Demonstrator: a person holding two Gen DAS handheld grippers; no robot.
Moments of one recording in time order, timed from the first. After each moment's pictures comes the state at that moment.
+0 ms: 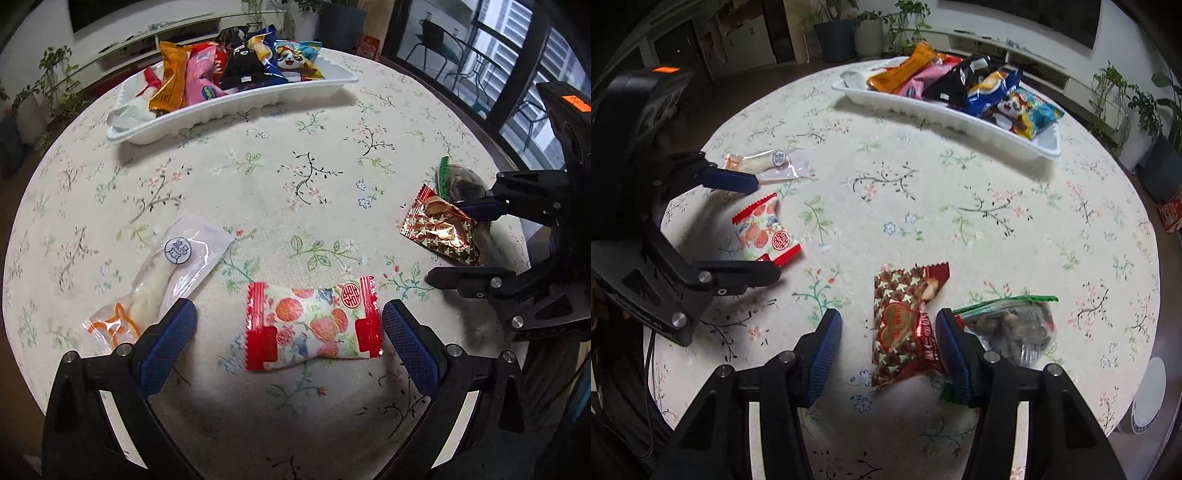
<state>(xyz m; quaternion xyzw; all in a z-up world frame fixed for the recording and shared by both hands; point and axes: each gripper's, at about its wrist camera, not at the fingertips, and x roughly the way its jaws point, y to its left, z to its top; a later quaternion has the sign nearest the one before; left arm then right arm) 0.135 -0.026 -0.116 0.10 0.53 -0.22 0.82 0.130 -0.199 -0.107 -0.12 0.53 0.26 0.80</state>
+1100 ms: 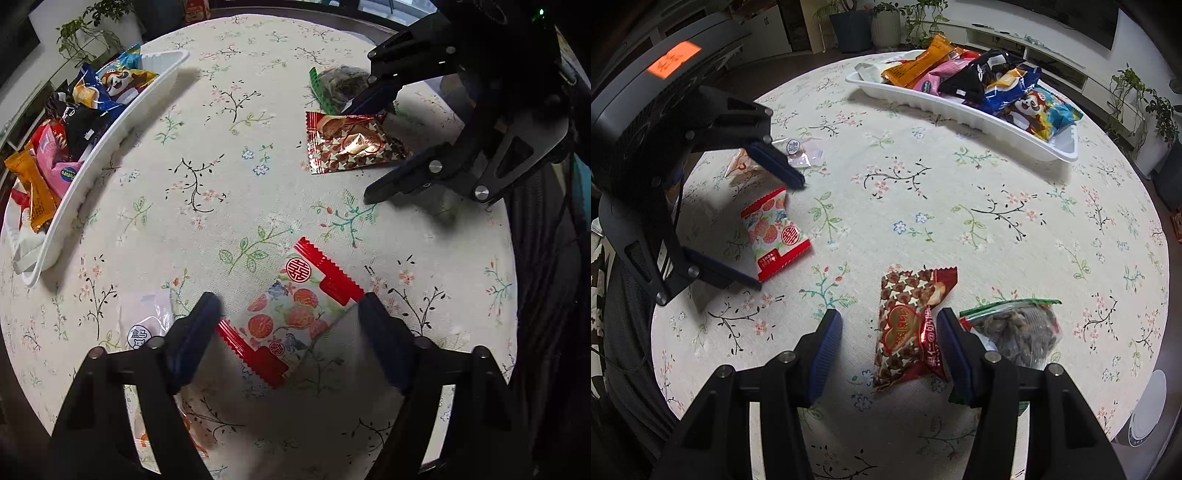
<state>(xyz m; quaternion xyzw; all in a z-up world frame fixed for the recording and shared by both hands) 0.143 -0.061 -0.125 0.32 0.51 -0.44 0.66 0.136 -0.196 -0.108 -0.13 0.54 0.28 0.78</state>
